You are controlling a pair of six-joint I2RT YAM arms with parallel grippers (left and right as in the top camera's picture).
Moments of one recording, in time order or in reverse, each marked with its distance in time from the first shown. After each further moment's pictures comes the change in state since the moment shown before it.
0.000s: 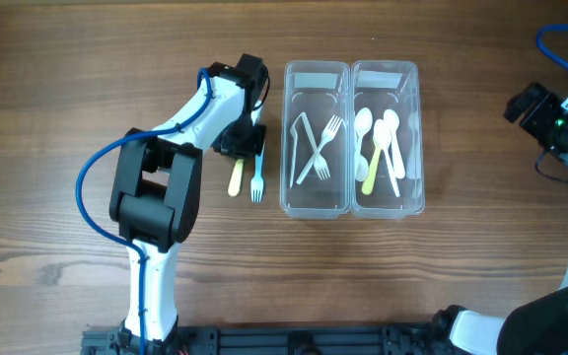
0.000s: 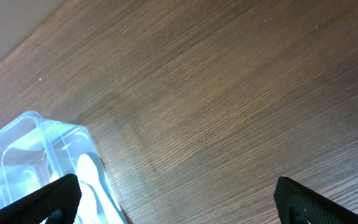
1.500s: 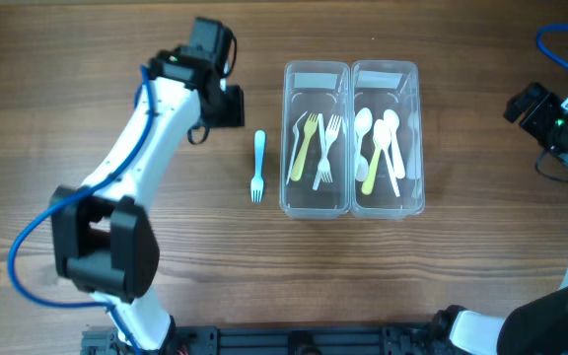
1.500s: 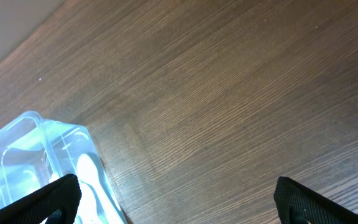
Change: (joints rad) left arm 0.073 -0.319 -0.103 0.151 -0.019 -0.135; right arm 0.000 0.000 0.000 0.000 0.000 0.000
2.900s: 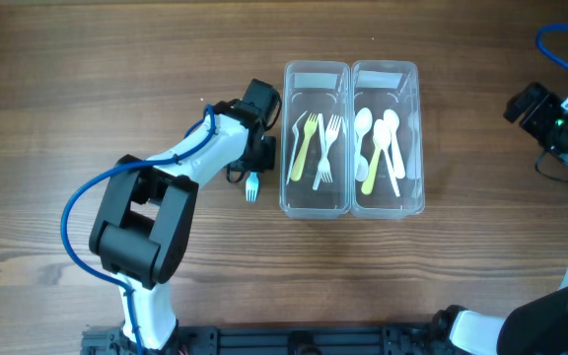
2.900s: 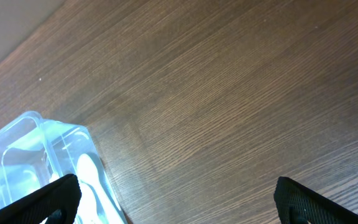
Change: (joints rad) left arm -0.148 0.107 -0.253 0.253 0.002 -0.064; right arm 0.000 0.000 0.000 0.000 0.000 0.000
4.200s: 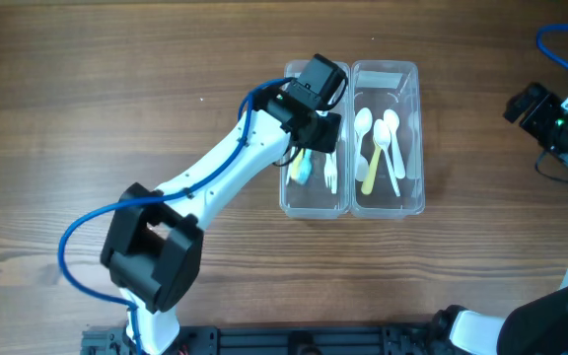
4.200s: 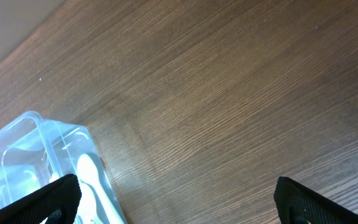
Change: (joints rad) left arm -0.218 -0.066 0.300 -0.055 0.096 -0.012; right arm 0.000 0.000 0.000 0.000 0.000 0.000
